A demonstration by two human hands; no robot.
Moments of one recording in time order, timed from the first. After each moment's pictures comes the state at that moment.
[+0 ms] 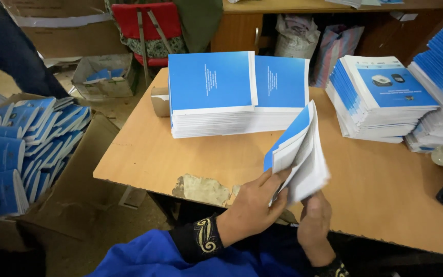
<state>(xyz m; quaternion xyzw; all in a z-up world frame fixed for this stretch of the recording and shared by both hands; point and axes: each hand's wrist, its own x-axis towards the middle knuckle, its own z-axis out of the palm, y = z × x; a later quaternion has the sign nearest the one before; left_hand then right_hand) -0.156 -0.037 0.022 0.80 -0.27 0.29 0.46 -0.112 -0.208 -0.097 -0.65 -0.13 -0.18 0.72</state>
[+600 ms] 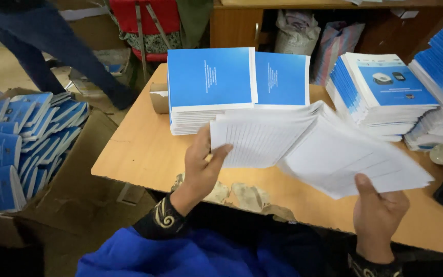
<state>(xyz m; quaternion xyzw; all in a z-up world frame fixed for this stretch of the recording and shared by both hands) -0.122 0.048 0.018 0.70 -0.17 0.38 0.58 -0.098 -0.261 -0.009 -0.66 -0.12 -0.34 0.66</state>
